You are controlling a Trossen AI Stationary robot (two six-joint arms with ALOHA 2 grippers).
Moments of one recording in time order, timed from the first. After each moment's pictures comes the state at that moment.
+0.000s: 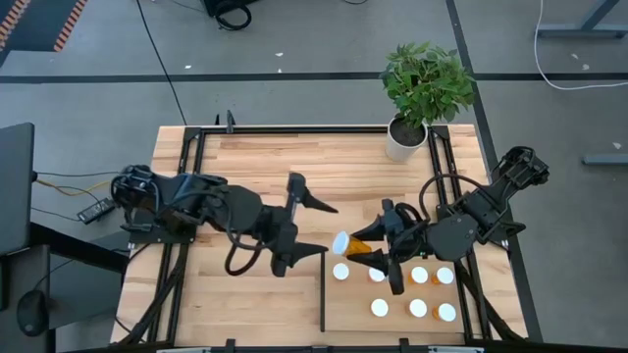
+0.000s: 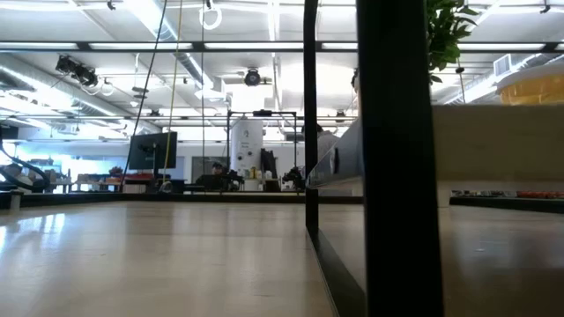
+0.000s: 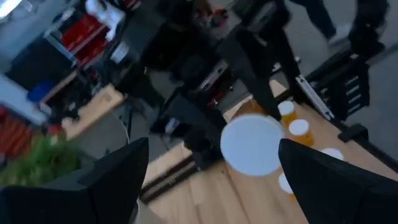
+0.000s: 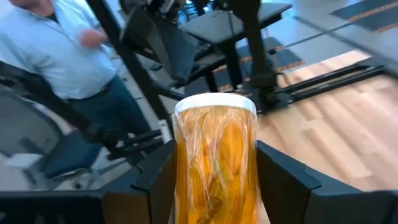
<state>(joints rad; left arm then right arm) -0.40 1.69 2.11 -0.68 -0.35 0.49 0.64 1.43 1.61 -0.52 0.59 0.56</state>
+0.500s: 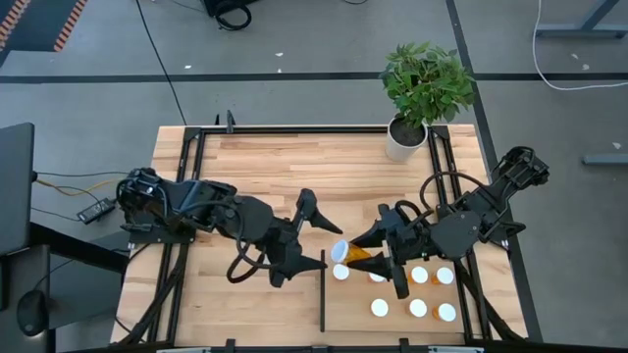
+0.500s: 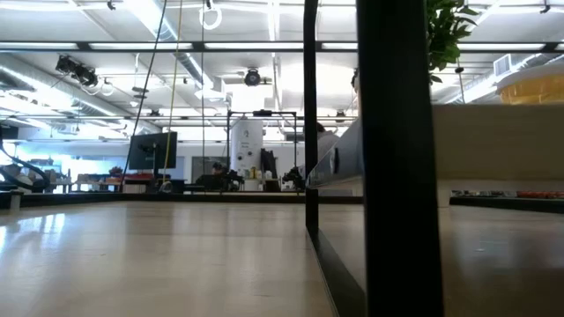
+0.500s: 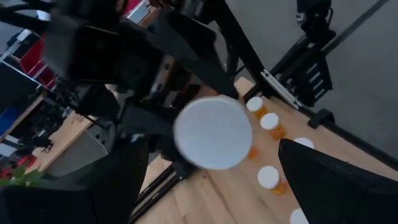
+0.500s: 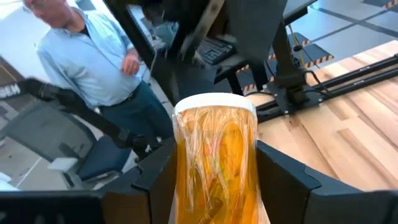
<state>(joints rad) -0.40 1.74 2.14 -0.72 -0.23 0.59 0.63 1.43 1.61 -0.45 0.49 0.60</state>
